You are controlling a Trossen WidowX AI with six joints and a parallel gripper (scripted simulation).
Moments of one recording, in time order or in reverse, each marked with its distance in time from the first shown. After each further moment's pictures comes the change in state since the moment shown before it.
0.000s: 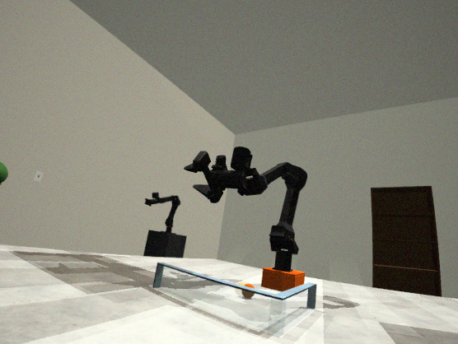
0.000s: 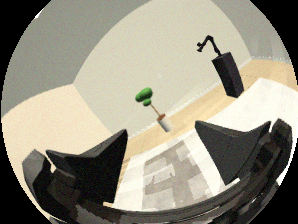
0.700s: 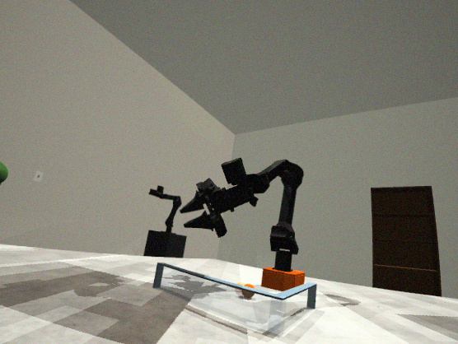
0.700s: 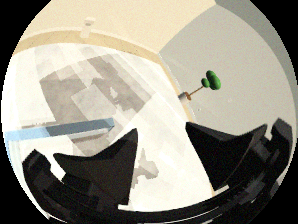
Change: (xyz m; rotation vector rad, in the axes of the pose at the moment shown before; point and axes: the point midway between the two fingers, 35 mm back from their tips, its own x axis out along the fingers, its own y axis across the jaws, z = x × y) arm -0.074 0.003 -0.154 -1.468 0.531 0.642
